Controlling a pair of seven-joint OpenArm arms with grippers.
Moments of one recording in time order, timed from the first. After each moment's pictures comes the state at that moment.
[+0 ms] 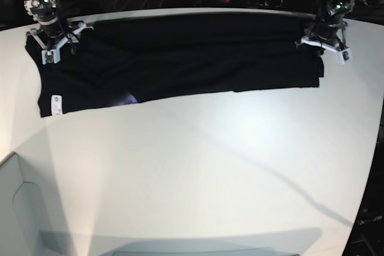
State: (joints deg) left arm 29.5 -11.8 -29.6 94.6 -31.7 -7.0 36.3; right arm -25.7 -3.9 39.5 102.8 0.4 38.9 -36.8
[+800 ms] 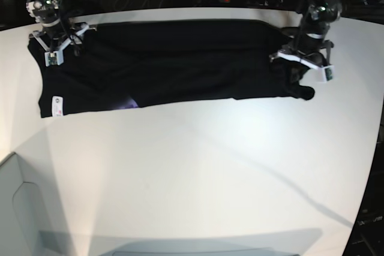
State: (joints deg) left arm 29.5 -5.3 -19.9 117.3 -29.4 -5.7 41.7; right arm -25.5 -4.0 38.0 102.9 0.3 38.9 -36.7
